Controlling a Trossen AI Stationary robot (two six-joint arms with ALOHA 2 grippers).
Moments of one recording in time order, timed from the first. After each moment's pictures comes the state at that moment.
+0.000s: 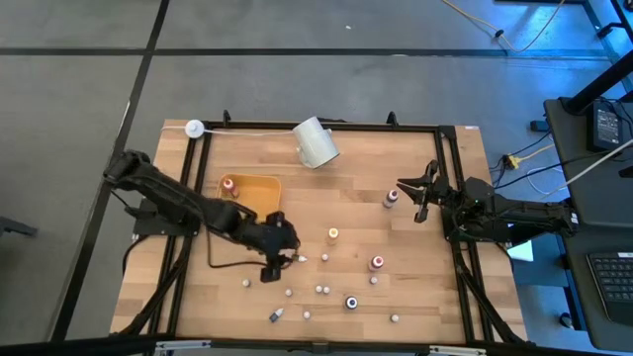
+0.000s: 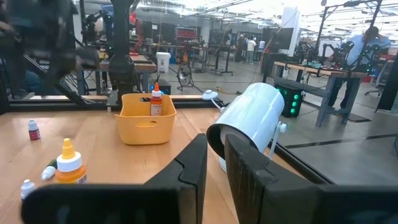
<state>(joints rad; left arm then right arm) -0.38 1.49 1.11 -0.52 -0.14 -0.43 -0.11 0.07 0.01 0.13 0.18 -0.08</state>
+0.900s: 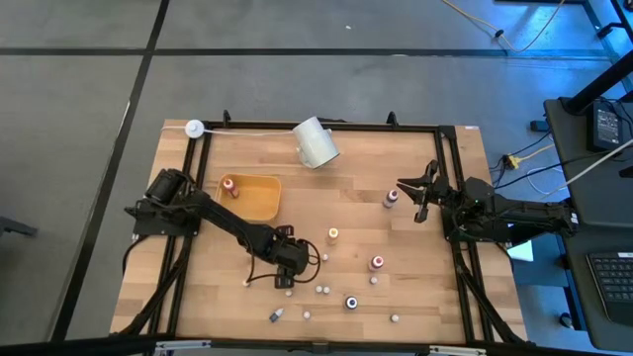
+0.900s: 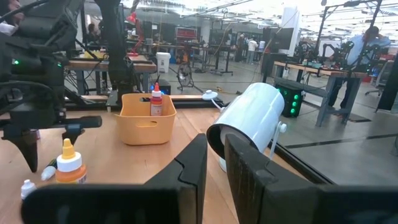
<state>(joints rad) -0.36 1.88 1.11 -0.44 -0.15 -0.43 -0.11 0.07 0.01 0.13 0.18 -0.08</state>
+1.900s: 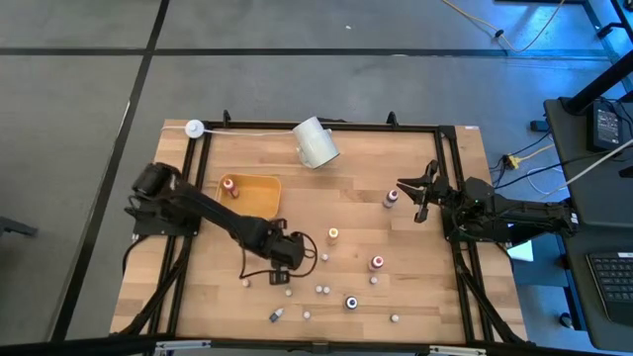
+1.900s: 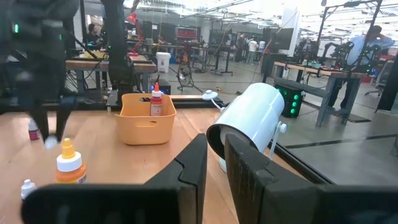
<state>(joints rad) -0.36 1.75 1.18 -0.68 -0.15 -0.50 -0.11 0.07 0.01 0.13 0.18 -0.08</state>
